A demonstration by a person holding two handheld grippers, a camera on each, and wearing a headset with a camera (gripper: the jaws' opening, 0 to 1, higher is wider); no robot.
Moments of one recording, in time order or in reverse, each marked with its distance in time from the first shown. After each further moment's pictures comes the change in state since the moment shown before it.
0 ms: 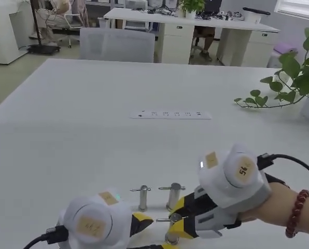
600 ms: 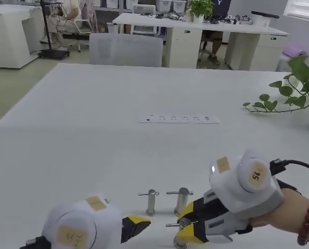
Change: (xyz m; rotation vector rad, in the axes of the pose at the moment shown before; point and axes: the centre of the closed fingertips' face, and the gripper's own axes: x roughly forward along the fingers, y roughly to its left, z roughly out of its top) left arm -0.029 -0.004 0.012 -0.040 -0.059 0.015; right arm -0.002 -0.001 -0.001 -0.006 -0.008 0.006
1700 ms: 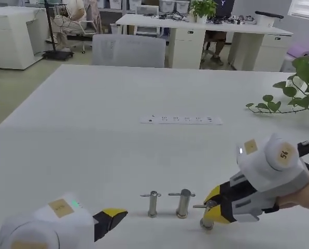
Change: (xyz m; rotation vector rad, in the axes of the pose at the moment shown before) left arm -0.035 0.012 0.013 0.003 -0.063 0.111; right arm -0.038 -0.045 -0.029 0.033 0.039 -0.063
